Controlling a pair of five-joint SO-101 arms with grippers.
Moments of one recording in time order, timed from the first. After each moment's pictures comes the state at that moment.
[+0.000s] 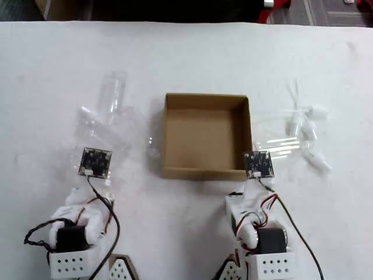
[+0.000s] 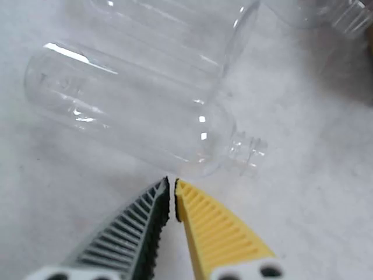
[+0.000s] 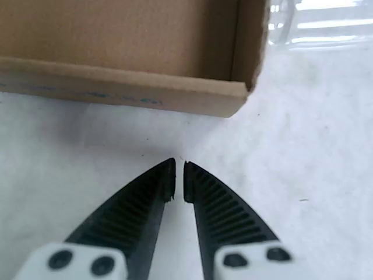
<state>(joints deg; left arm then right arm) -11.7 -103.9 97.1 73.3 -10.5 -7.6 -102.8 96.4 72.3 2.4</state>
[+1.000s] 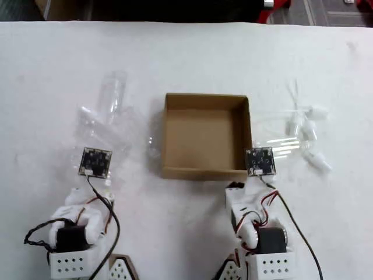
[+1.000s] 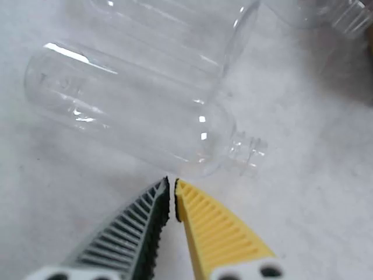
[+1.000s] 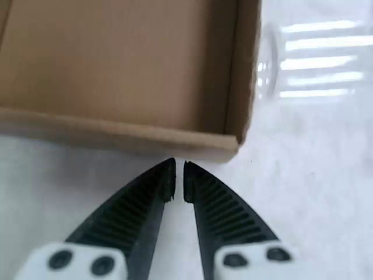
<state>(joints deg) -11.7 -103.9 97.1 73.3 -10.5 -7.6 -102.8 96.4 61.8 2.4</state>
